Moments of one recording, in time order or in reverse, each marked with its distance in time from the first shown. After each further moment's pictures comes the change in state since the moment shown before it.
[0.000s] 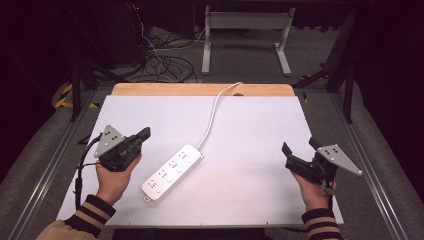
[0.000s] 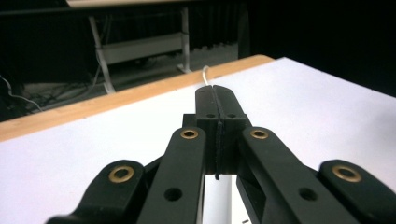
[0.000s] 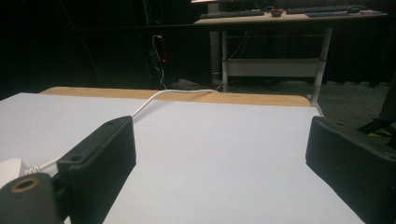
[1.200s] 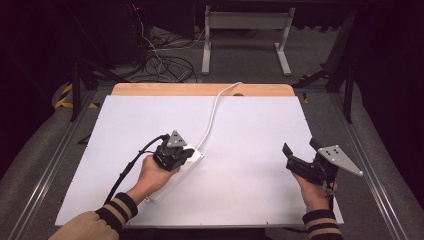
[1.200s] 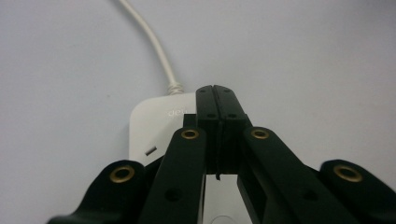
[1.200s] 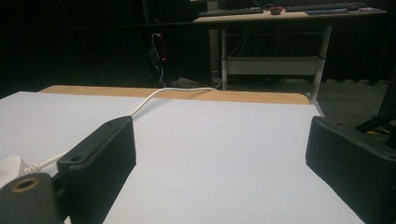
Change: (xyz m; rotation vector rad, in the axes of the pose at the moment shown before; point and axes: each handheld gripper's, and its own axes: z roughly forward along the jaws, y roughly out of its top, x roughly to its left) left arm -0.053 -0.029 0.104 0.476 -0.229 0.156; right arm -0.001 -0.001 -0.001 0.005 -0.002 0.005
